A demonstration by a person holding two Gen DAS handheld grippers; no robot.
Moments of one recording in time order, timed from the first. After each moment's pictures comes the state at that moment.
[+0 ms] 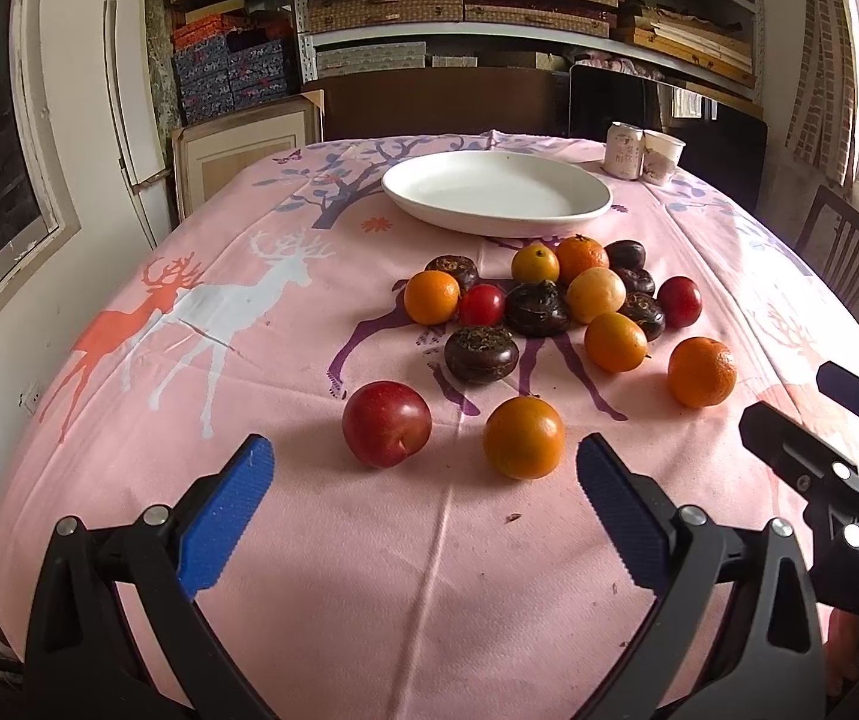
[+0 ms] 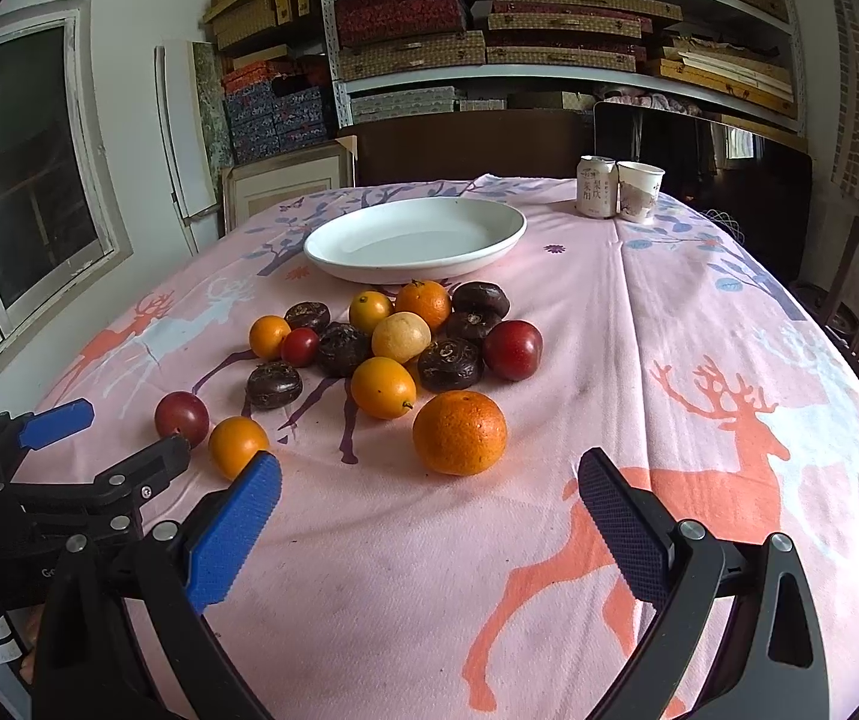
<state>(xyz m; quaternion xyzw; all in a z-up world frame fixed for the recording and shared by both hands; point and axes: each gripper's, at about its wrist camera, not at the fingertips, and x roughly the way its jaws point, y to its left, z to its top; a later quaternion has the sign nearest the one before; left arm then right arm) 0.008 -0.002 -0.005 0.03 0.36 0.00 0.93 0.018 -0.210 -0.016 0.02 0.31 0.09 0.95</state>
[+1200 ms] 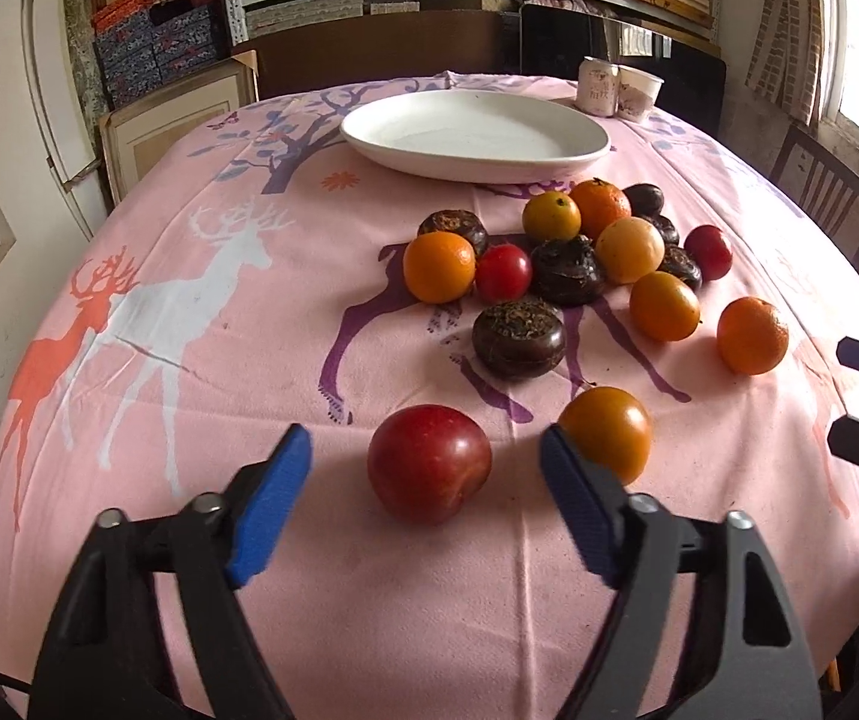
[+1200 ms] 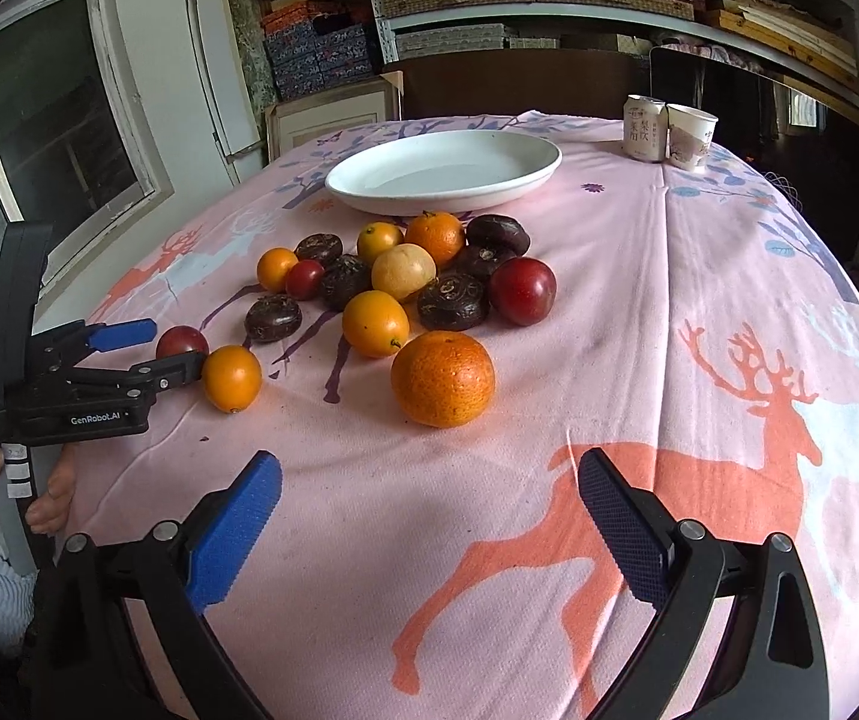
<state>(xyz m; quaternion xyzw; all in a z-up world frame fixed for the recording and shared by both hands) 0.070 0.027 -0.030 0.06 0.43 -0.08 0.90 0.043 -0.238 -0.031 0.01 0.39 0.16 0.91</state>
